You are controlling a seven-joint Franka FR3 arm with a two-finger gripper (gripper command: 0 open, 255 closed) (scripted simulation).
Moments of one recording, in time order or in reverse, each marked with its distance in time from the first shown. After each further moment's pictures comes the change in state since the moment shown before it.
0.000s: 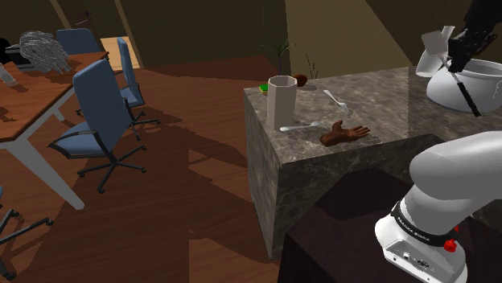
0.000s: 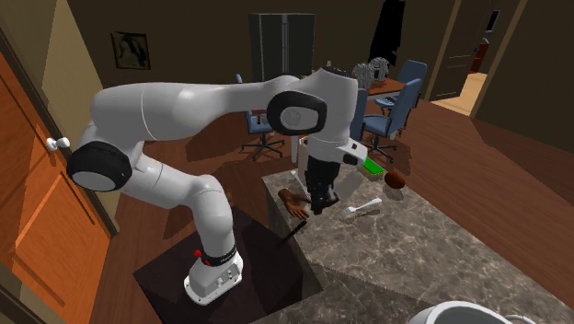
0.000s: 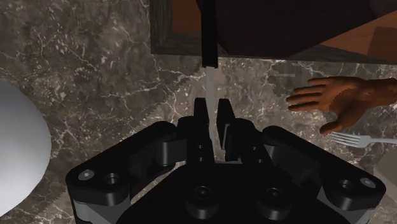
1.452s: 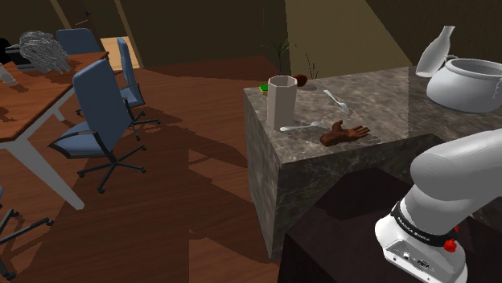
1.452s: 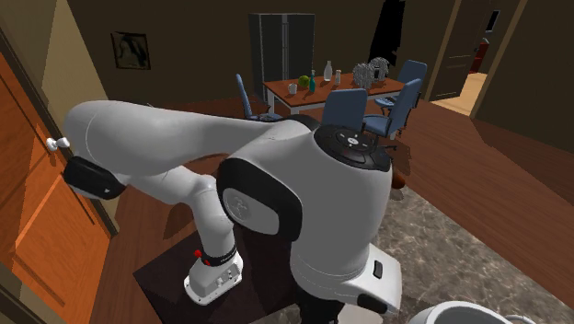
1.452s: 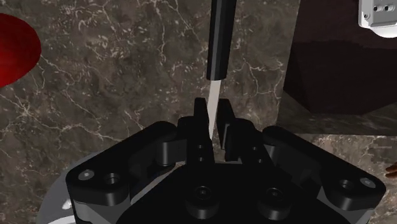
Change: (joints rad) arm 0.026 0.135 -0.538 0.351 -0.222 0.009 -0.543
